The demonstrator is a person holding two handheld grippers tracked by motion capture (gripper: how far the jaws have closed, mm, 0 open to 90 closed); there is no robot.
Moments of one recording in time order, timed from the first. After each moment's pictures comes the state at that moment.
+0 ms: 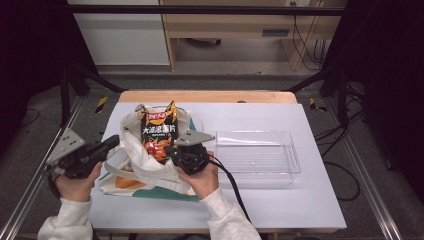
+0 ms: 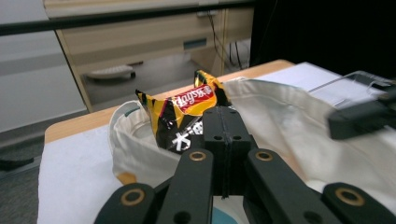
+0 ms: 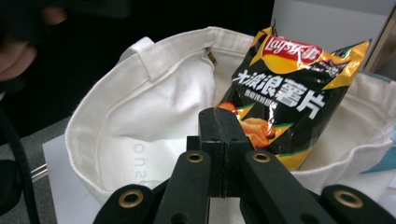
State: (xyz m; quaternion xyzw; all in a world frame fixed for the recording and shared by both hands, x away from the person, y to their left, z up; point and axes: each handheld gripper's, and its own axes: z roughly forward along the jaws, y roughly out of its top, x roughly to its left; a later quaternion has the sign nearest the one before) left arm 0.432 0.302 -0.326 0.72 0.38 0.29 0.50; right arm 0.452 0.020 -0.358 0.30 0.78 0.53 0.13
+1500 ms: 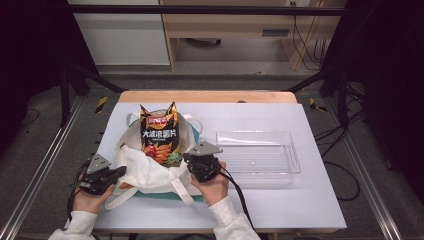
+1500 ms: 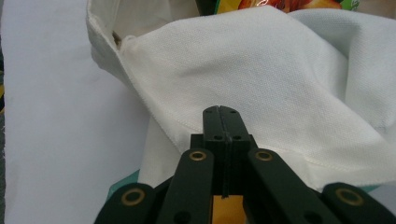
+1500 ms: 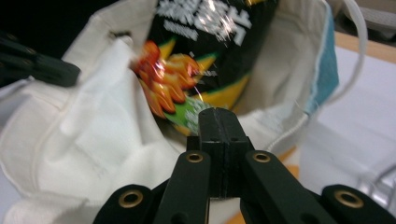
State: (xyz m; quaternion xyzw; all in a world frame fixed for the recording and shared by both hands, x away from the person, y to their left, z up) left arm 0.433 0.320 -0.443 0.79 0.45 0.23 0.36; right arm 0.453 -0.004 -0.408 0.37 0.78 0.46 0.19
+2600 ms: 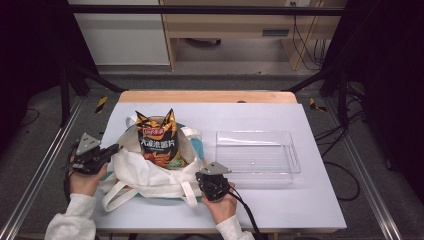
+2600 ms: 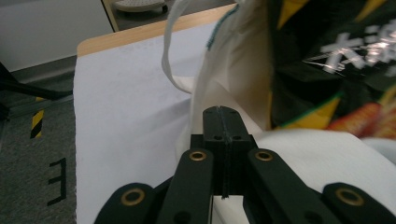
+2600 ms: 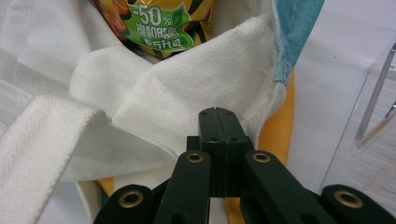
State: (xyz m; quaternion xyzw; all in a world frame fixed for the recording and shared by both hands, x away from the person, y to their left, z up) left arm 0.474 0.335 -0.409 0.74 0.46 0.29 0.40; right arm 0.431 -0.026 -0.471 0.42 0.78 0.43 0.17
